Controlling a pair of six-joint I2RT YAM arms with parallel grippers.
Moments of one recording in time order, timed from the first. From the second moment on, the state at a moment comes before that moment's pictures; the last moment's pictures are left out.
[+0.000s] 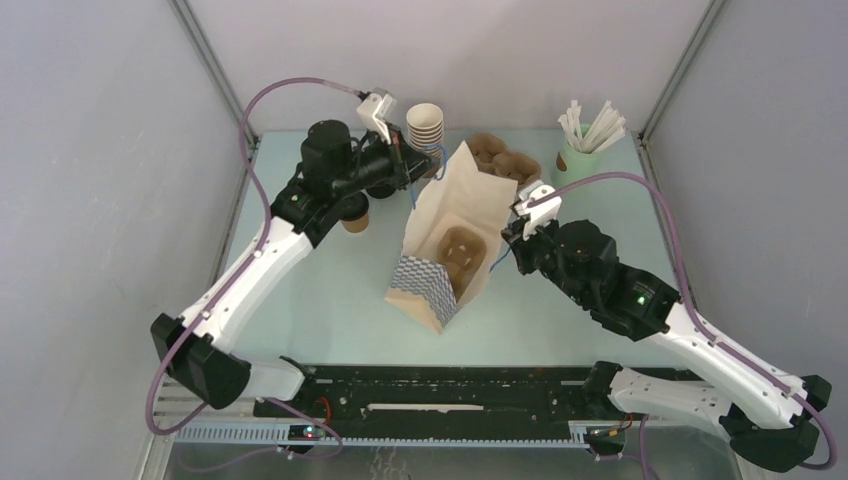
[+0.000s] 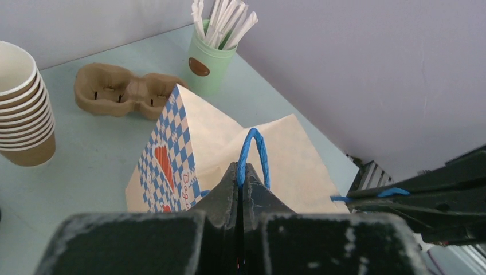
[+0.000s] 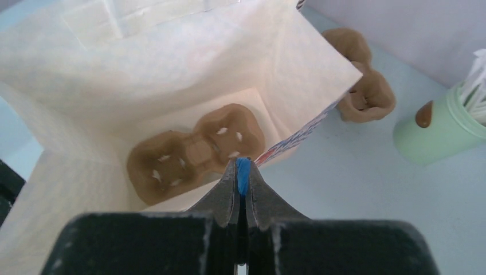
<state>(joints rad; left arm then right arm) -0.52 1.32 1.38 -0.15 0.42 -0.35 0.92 0.88 1.05 -0.47 0.34 -0.02</state>
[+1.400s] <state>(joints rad) -0.23 1.51 1.73 -0.94 -0.10 -0.50 0.75 0.89 1.14 -0.73 0.49 0.24</state>
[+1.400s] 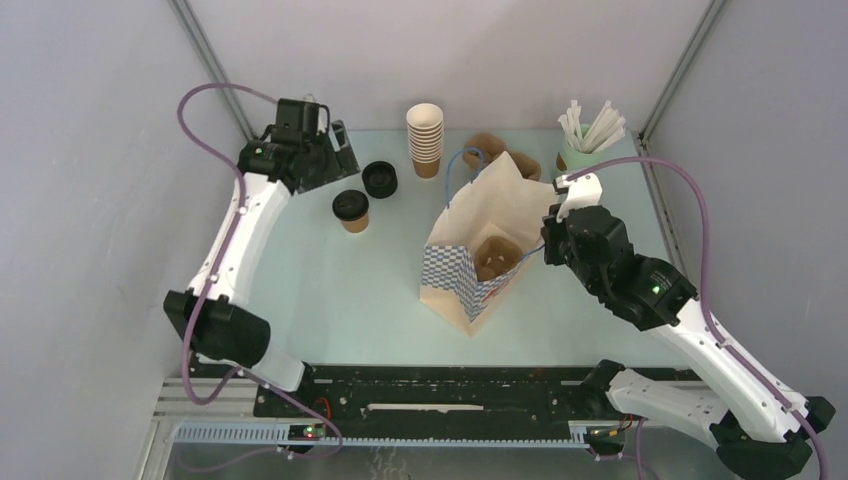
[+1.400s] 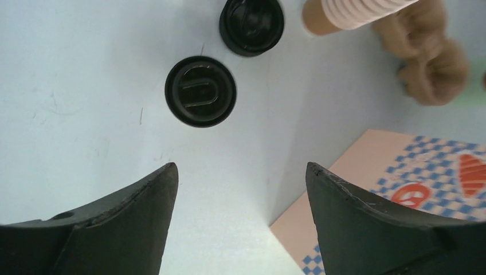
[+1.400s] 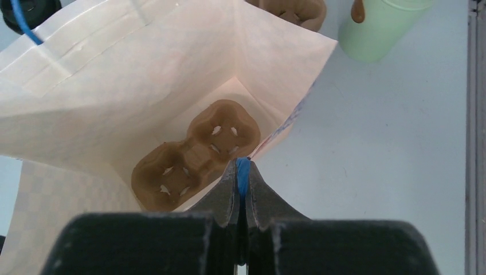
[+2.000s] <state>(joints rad) -0.19 1.93 1.79 -0.96 -0.10 -0.24 0.68 0.91 1.17 -0.74 0.35 0.22</state>
